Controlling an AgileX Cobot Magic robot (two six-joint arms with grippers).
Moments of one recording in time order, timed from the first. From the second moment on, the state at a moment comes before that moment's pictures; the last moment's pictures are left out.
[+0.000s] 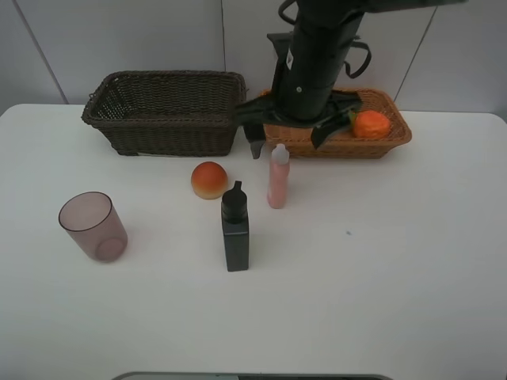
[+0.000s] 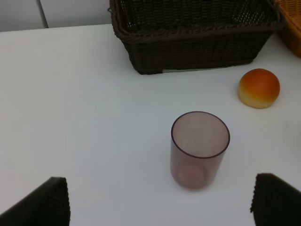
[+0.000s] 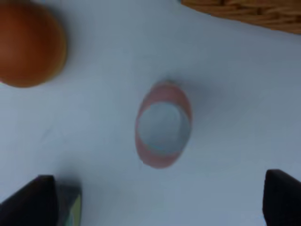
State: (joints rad) left arm -0.16 -0.01 -0.50 0.03 1.07 -0.04; right arm 0.68 1.92 -1.51 -0.18 1.02 0.55
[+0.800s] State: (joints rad) left arm -0.16 -0.01 -0.50 0.03 1.07 -0.04; right arm 0.67 2.10 -1.69 -0.25 1.09 0.67
